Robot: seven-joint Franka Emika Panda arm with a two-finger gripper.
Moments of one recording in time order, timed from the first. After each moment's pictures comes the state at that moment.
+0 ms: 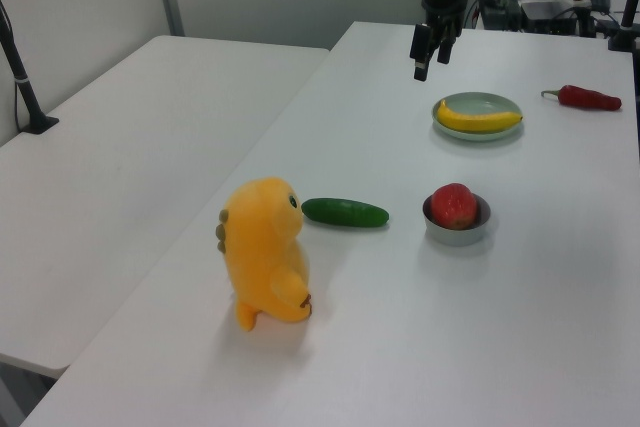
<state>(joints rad) 0.03 0.16 0.05 -1.65 0.02 1.94 0.21</state>
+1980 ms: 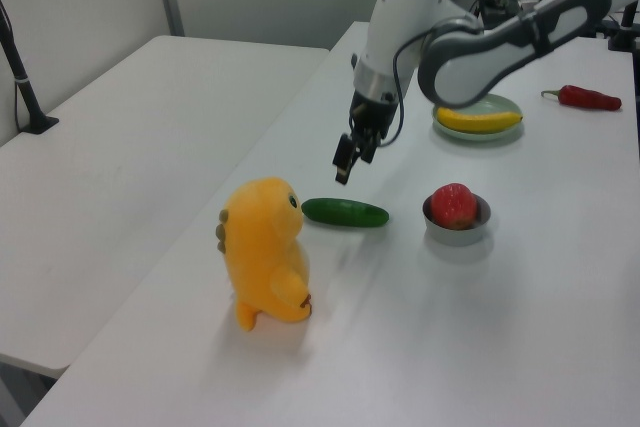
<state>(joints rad) 0.23 0.50 0.10 -1.57 -0.09 2.36 0.46</state>
